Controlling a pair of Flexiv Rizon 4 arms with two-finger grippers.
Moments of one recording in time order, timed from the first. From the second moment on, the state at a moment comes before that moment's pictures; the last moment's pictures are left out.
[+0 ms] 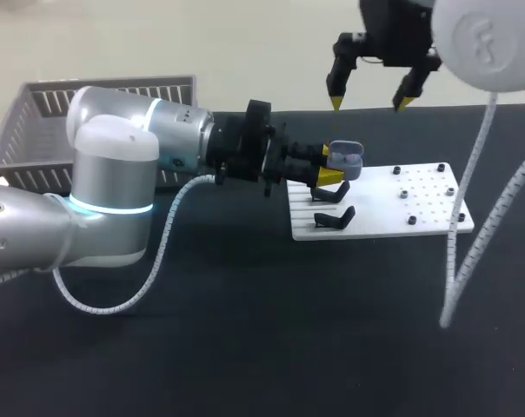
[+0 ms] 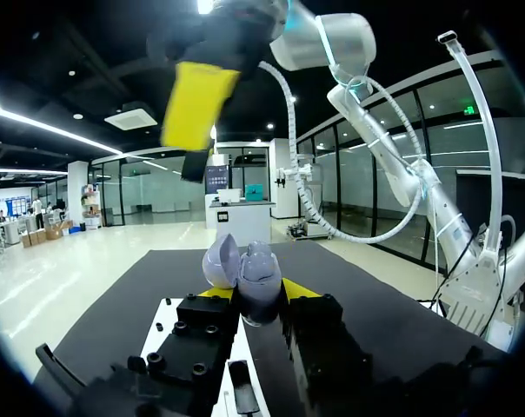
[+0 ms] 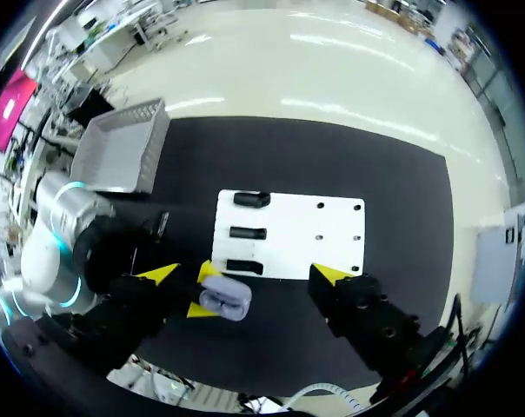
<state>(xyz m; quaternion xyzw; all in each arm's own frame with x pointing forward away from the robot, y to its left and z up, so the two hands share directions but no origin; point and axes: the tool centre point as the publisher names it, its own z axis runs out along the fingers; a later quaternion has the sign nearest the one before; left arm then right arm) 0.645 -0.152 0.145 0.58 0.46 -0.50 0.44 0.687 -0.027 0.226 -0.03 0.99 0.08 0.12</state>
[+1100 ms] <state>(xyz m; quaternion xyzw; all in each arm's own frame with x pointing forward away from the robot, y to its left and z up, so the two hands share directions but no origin) 0.645 -0.152 0.145 0.58 0.46 -0.50 0.44 0.682 -0.061 0.163 0.06 0.99 0.06 0.07</state>
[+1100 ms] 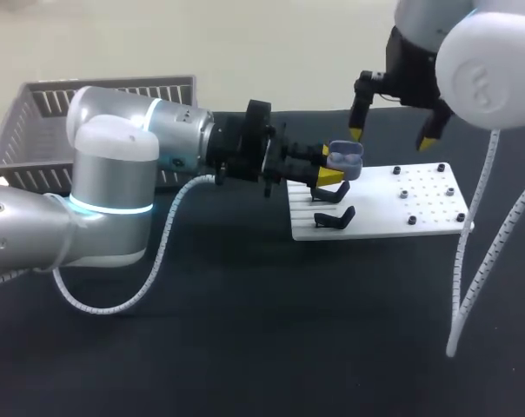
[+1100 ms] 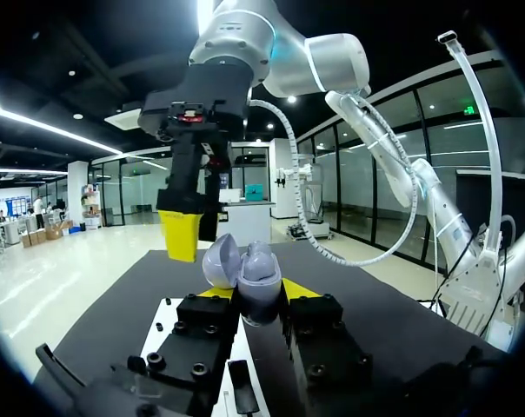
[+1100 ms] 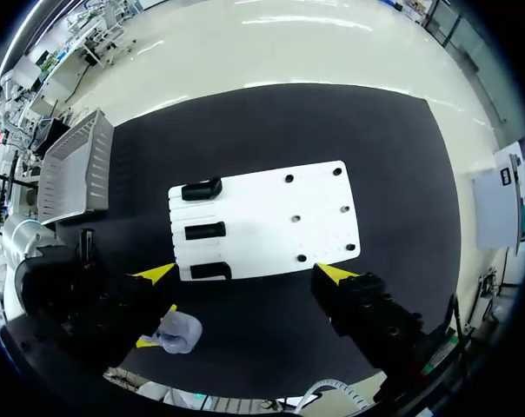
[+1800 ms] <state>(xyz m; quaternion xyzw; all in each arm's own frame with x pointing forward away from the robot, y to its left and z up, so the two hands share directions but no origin) 0.645 -0.152 0.145 0.58 0.46 -0.50 0.44 0.663 -0.051 0.178 0.04 0.99 0.08 0.07</state>
